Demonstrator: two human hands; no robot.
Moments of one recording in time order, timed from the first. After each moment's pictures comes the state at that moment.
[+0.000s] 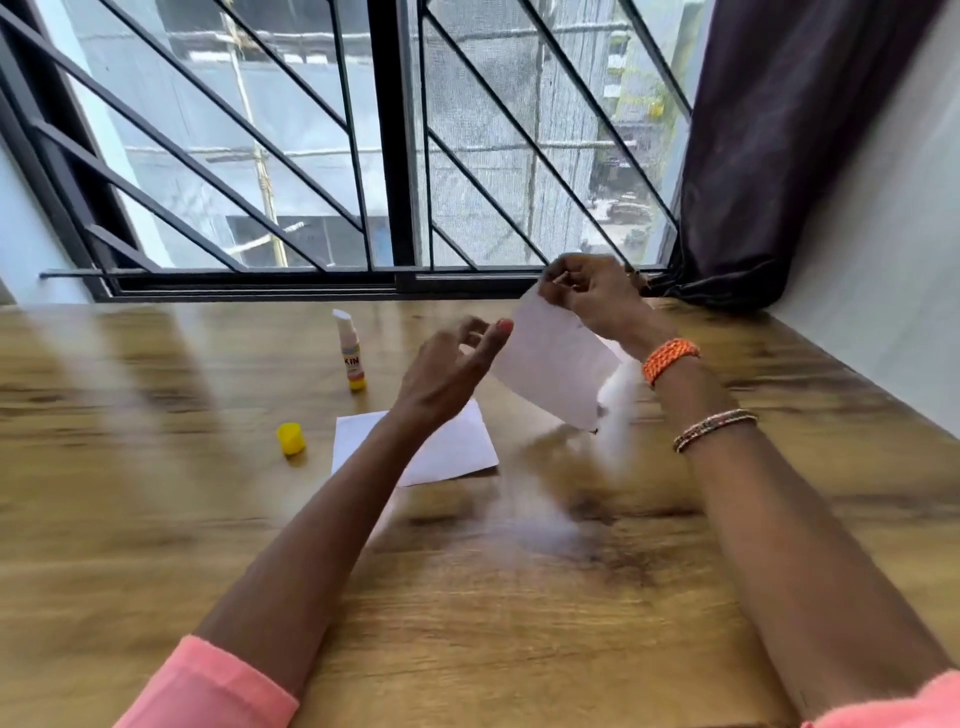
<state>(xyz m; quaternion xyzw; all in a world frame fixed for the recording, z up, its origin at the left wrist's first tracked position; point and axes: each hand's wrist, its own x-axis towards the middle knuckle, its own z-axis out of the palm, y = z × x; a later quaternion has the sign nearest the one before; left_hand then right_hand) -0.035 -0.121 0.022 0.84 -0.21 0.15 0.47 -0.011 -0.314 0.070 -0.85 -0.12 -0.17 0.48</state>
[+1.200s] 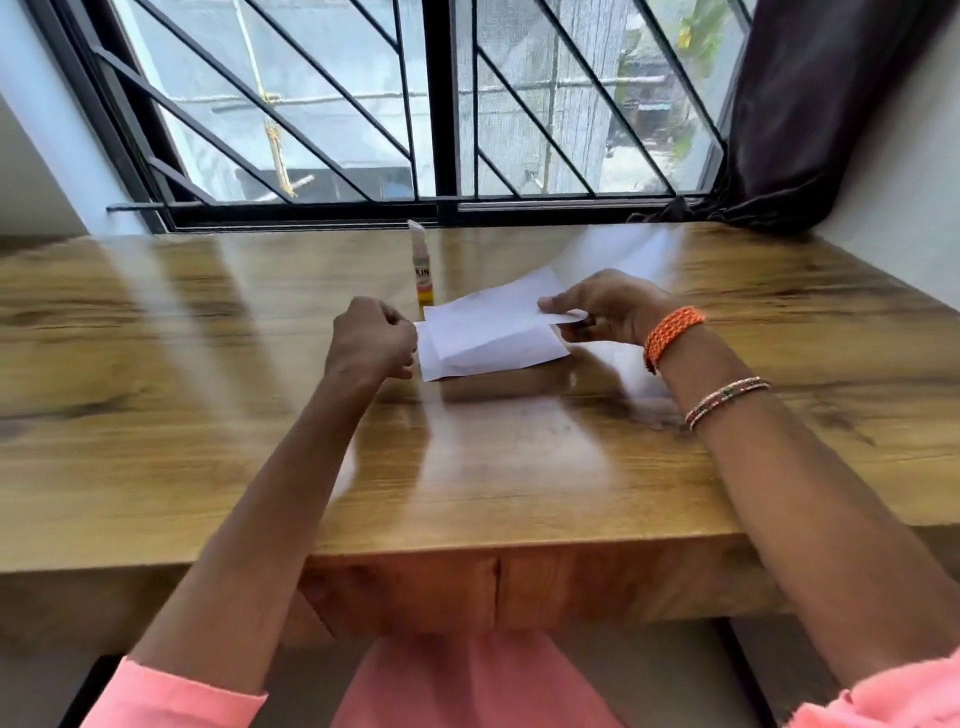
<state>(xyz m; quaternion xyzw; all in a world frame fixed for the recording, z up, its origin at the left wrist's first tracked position) -0.103 0.004 0.007 0.86 0.06 0.06 0.50 -0.092 -0.223 0.033 -0.76 0.13 0.07 0.63</state>
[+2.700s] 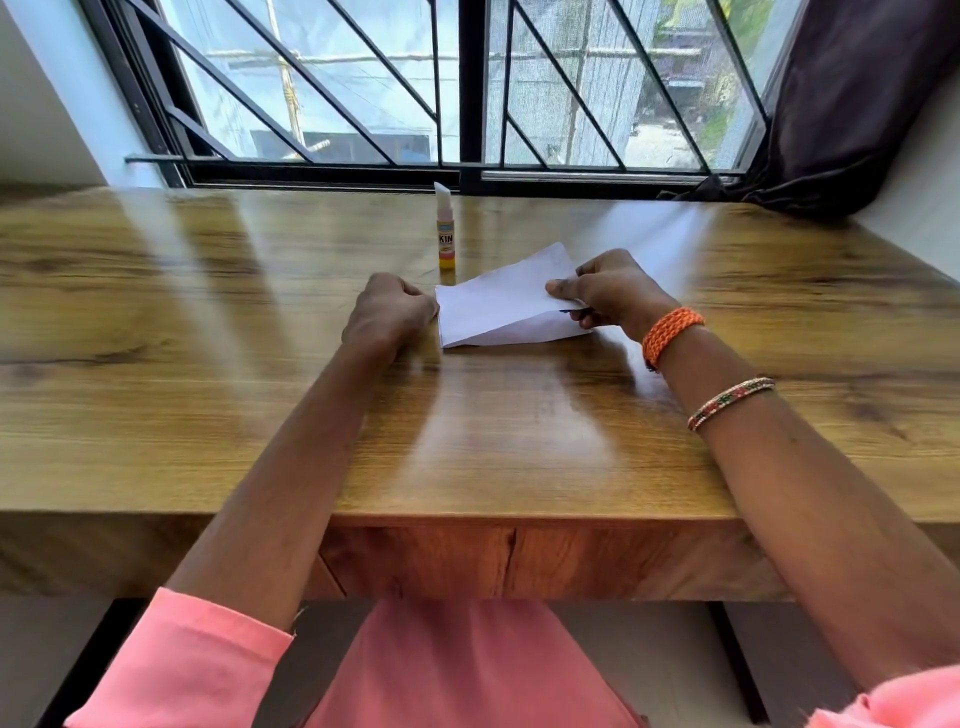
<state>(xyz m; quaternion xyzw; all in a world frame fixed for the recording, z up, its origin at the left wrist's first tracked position) -0.090 0.013 -0.008 0.86 0.08 0.03 0.50 -0.091 -0.202 0.015 -0.84 0.10 -0.02 0.53</state>
